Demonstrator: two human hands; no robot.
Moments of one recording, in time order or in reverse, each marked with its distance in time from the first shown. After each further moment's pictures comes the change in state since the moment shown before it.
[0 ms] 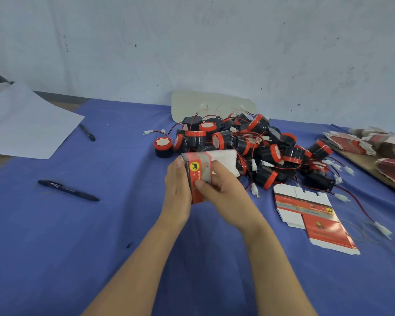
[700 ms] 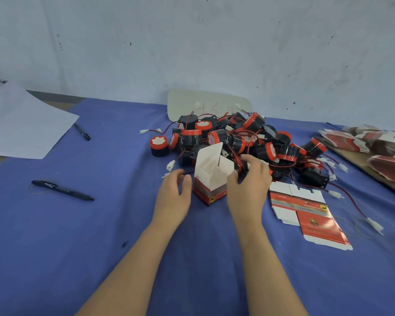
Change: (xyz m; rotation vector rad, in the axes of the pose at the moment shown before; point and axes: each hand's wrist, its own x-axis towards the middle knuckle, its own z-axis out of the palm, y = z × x) left_hand 0.007 -0.025 -0.012 0.543 -0.050 0.022; right_hand 0.007 0.031 -0.019 -0.500 0.787 0.055
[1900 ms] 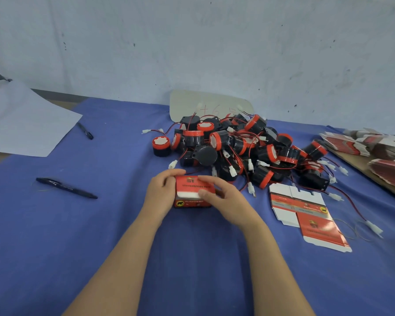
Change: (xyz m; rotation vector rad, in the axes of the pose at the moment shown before) left_hand 0.015 -0.009 -0.022 -0.245 0.031 -0.066; right_hand -0.004 0.020 0.006 0.347 -0.851 0.067
